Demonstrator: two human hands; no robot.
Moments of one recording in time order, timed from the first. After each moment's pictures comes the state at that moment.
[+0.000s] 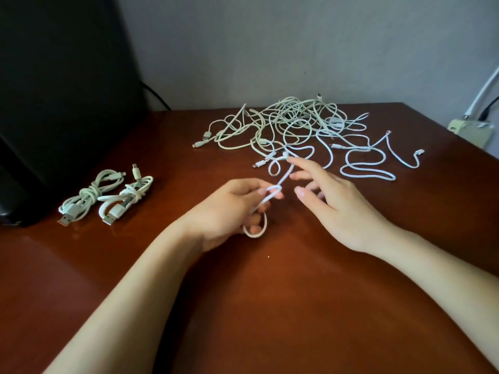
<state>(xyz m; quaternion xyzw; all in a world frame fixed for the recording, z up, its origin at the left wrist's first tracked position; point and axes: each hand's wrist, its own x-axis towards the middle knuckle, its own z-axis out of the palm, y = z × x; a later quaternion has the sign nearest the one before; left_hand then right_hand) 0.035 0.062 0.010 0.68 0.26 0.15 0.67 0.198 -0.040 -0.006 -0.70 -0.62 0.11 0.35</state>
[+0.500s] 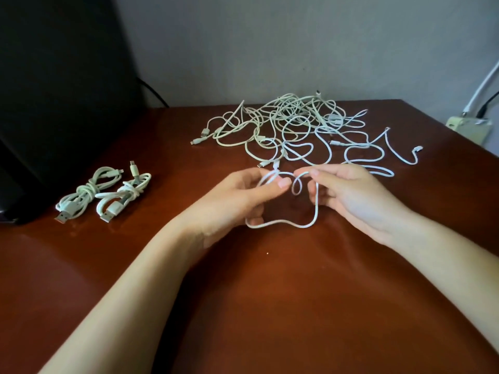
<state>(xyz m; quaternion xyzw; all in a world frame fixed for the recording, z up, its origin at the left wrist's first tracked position) 0.036 0.055 0.016 0.68 0.22 0.16 0.67 0.197 -0.037 0.008 -0.61 -0.38 0.36 0.59</state>
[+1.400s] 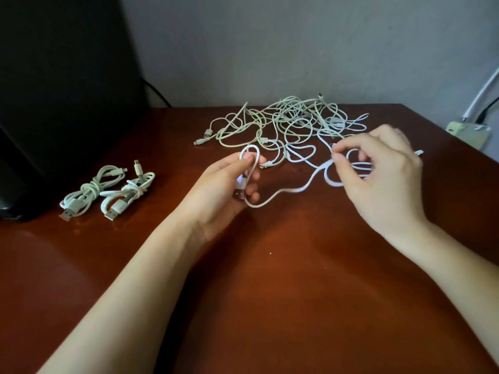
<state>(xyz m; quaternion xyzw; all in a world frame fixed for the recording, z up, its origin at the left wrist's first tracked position) 0.035 0.065 0.021 0.54 0.24 0.31 0.75 0.210 -0.046 0.012 -0.66 -0.53 -0.29 0.45</state>
